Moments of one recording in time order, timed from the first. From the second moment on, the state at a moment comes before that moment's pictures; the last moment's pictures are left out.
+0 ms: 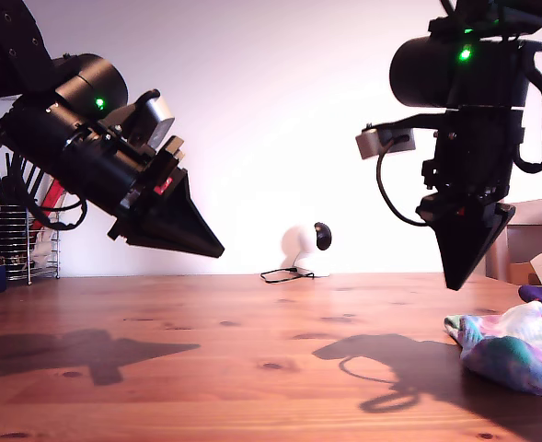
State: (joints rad) left arm -0.38 1.74 1.02 -0.11 0.67 0.14; right arm 0.39 1.69 1.16 -0.72 0.03 -0.47
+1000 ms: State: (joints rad) left arm -0.38 1.38 0.77 0.24 0.60 0.14; right arm 0.50 1.46 0.81 0.08 -0.31 -0.08
